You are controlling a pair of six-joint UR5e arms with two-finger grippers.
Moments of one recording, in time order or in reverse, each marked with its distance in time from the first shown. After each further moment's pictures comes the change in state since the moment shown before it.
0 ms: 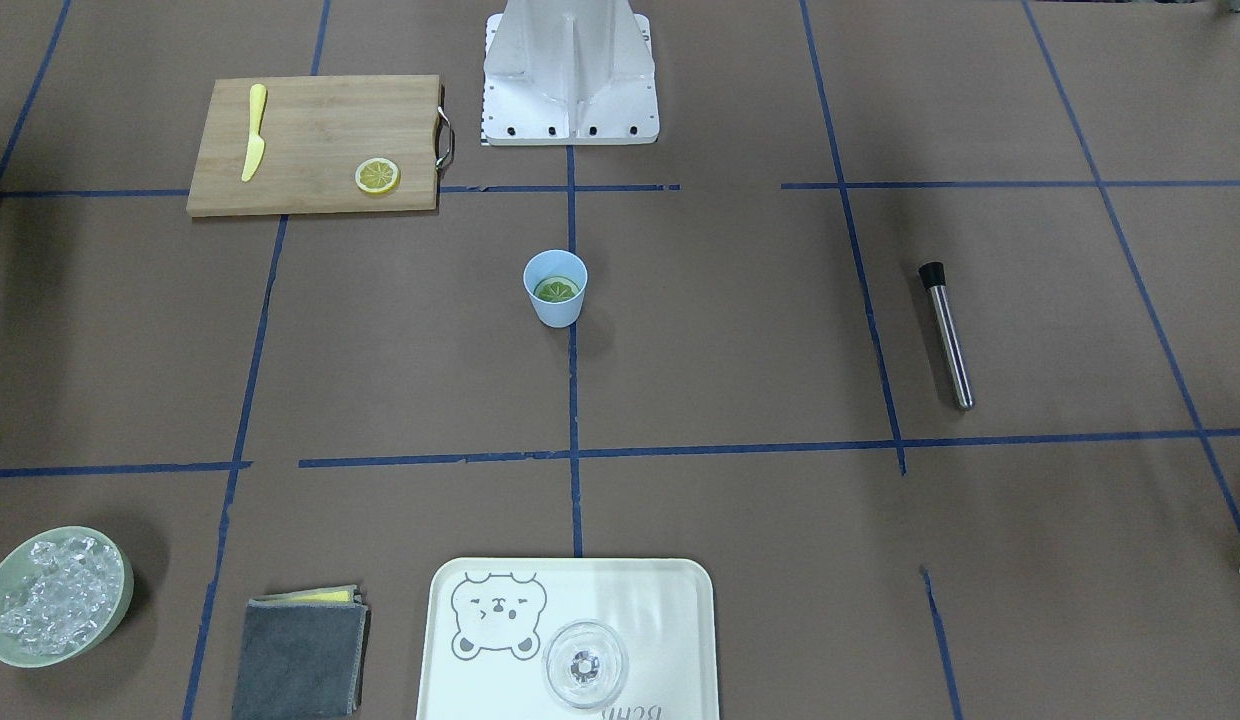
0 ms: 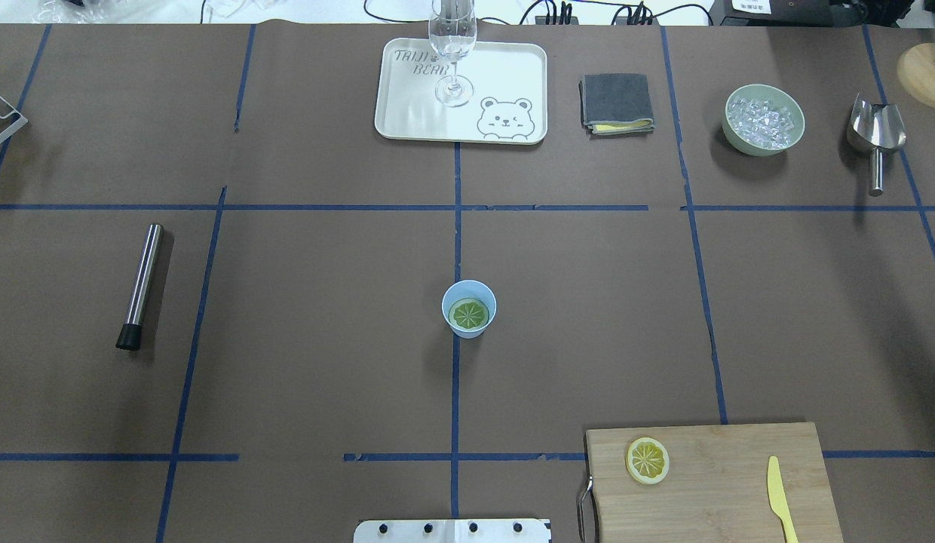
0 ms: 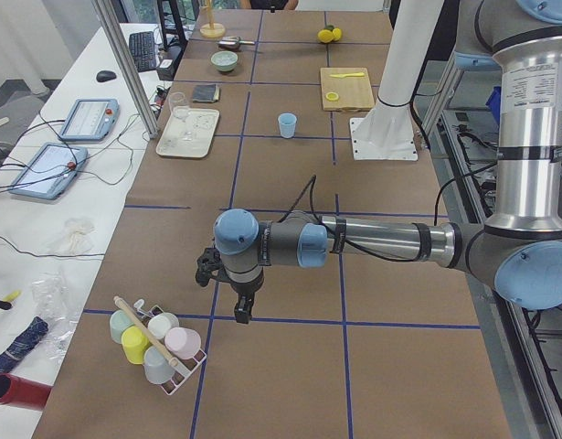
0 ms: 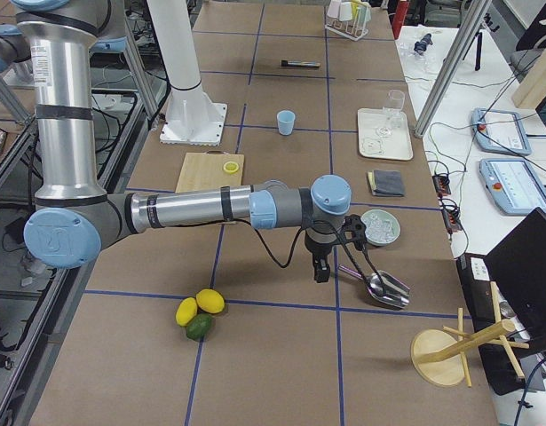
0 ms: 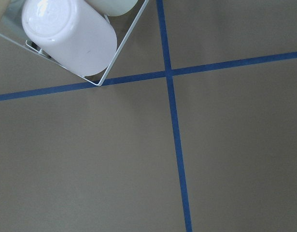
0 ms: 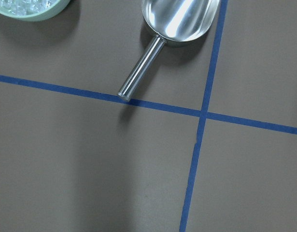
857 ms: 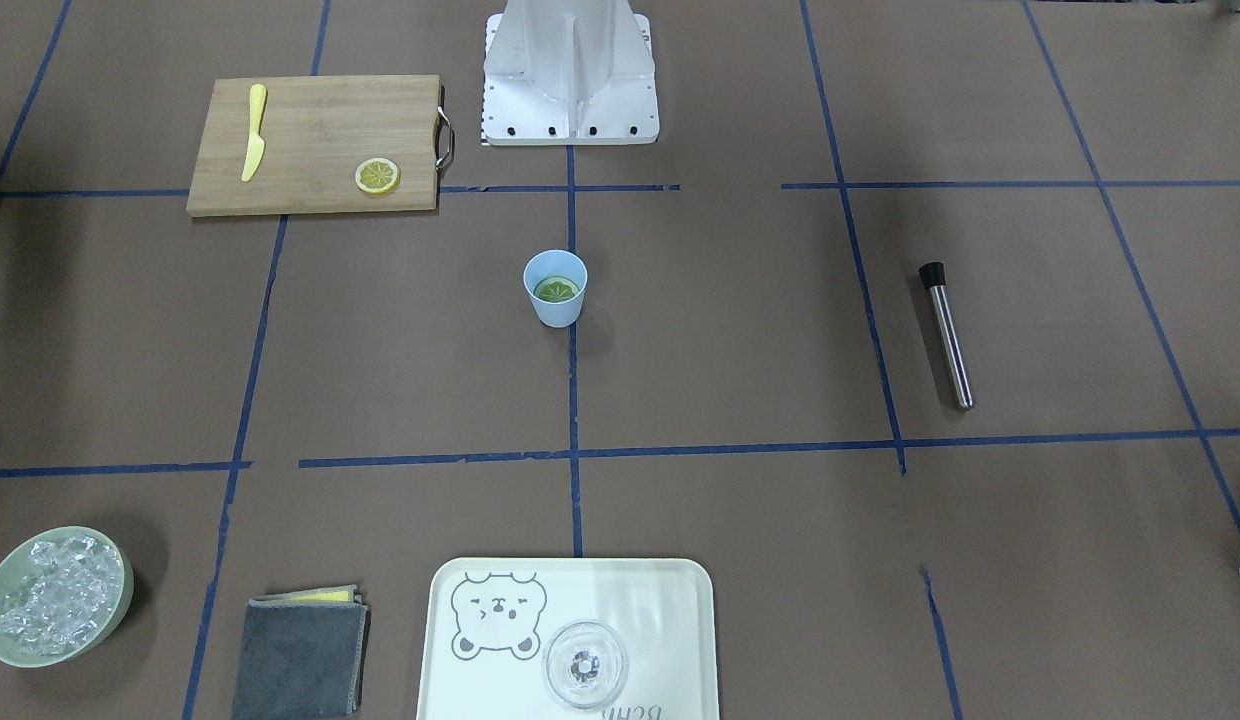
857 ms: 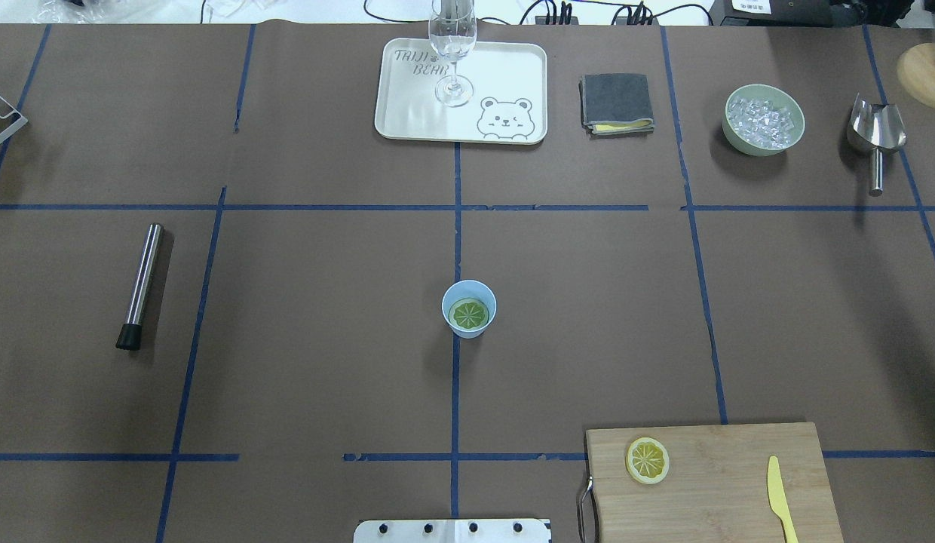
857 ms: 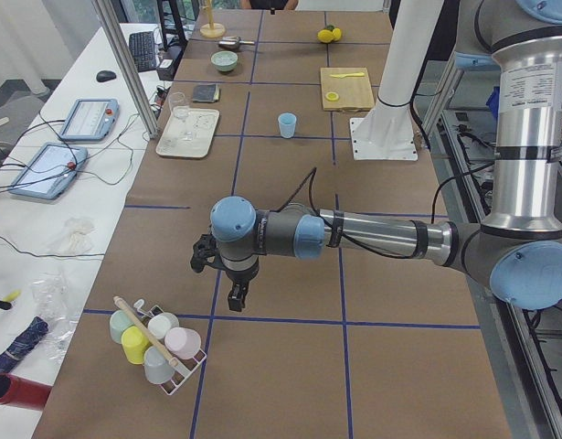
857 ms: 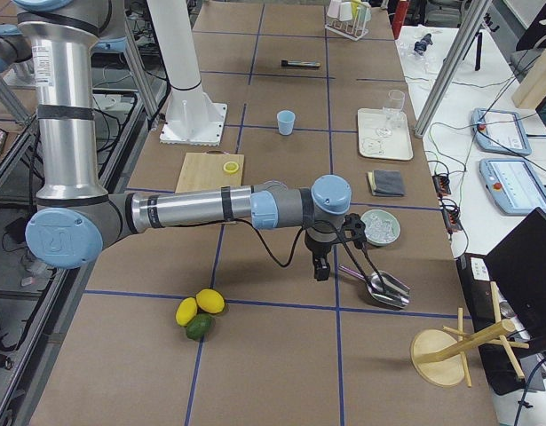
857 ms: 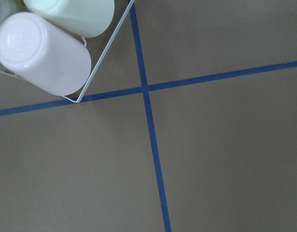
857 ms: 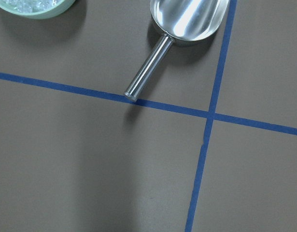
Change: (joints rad) left arm 0.003 -0.015 -0.021 -0.007 -0.009 0.003; right arm -0.014 0.000 -0.004 0.013 0.006 0.006
